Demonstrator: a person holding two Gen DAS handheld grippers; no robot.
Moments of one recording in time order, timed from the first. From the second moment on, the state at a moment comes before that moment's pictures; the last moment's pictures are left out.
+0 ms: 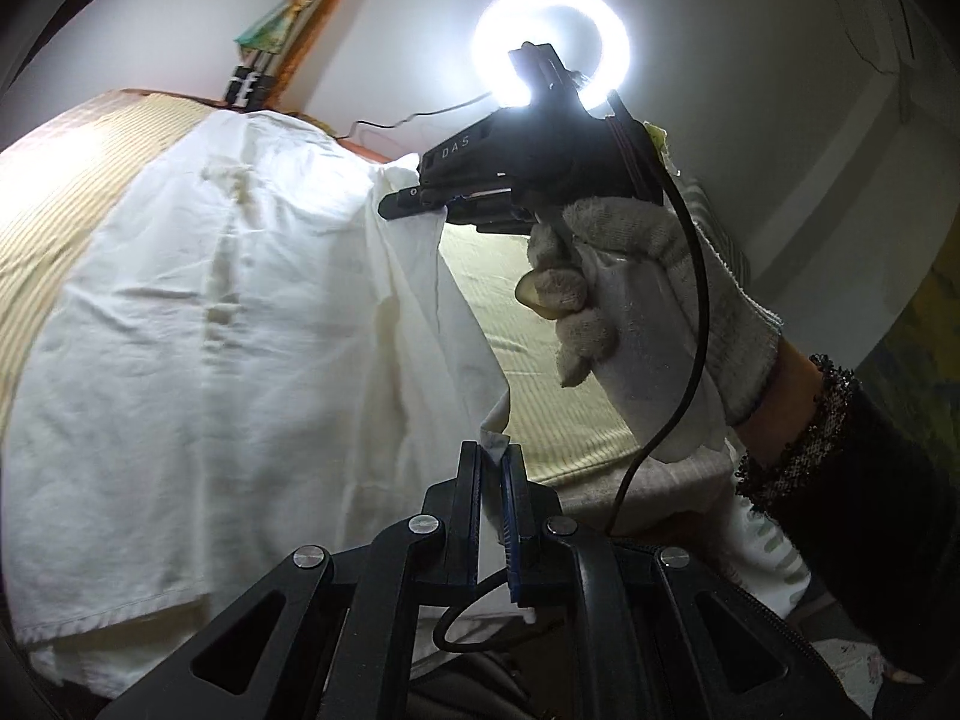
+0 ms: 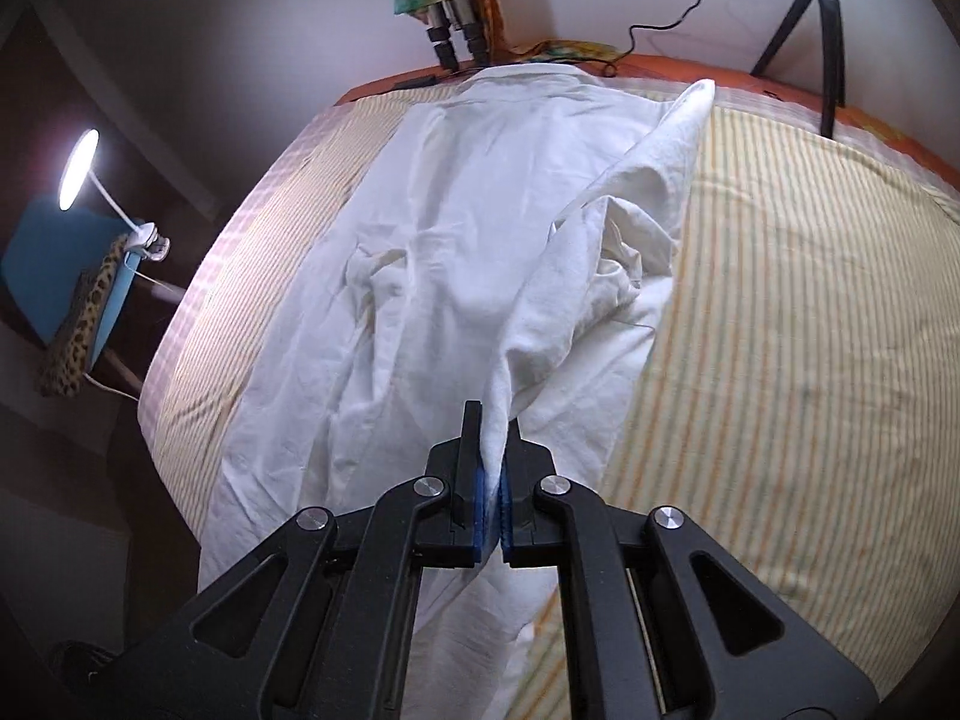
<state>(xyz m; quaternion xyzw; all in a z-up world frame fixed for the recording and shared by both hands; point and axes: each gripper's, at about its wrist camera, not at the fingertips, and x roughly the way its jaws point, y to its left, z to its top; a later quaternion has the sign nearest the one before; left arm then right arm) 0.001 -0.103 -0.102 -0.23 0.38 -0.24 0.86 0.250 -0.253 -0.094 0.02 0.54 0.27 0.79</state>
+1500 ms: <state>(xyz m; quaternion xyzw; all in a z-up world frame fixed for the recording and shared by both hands) -0.038 0.068 -0.157 -0.33 0.46 -0.09 0.82 0.066 -0.291 -0.121 0.08 0.61 0.29 0.73</state>
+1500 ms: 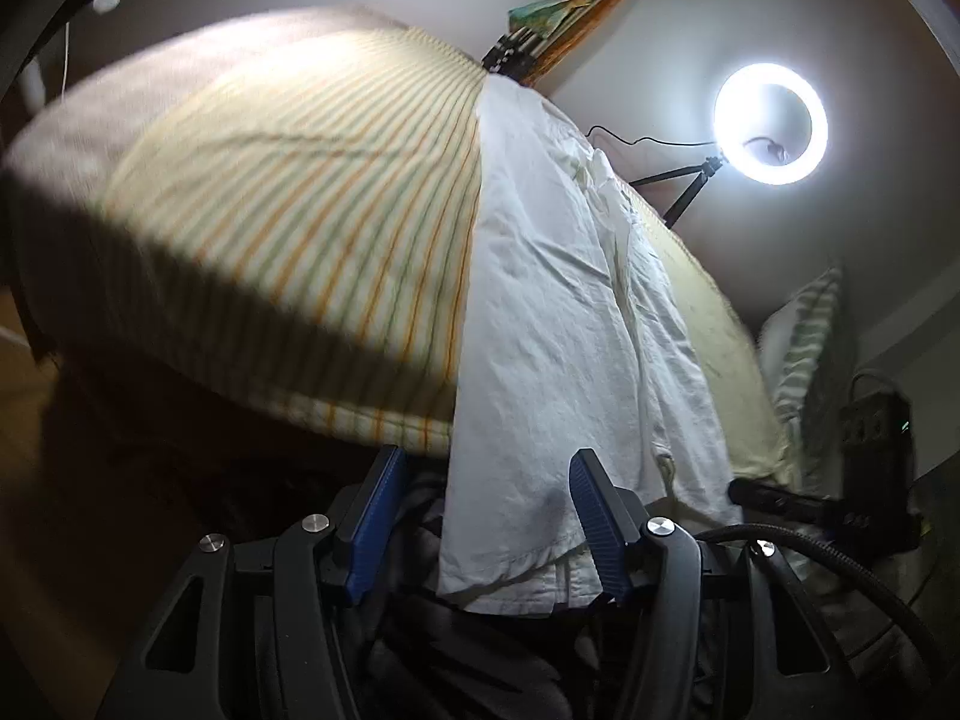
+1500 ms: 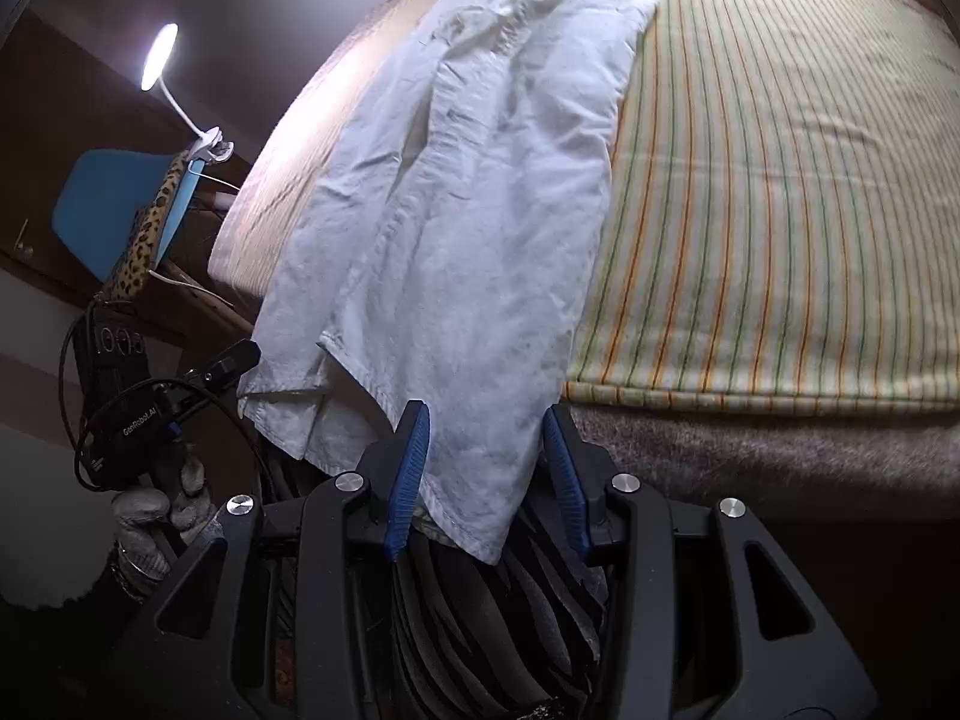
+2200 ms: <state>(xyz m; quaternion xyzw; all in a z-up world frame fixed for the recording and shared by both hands) -0.034 0.062 -0.151 -0.32 0.45 -0.11 0.82 0.055 -0.327 -0.145 0.16 0.61 0.30 0.72</state>
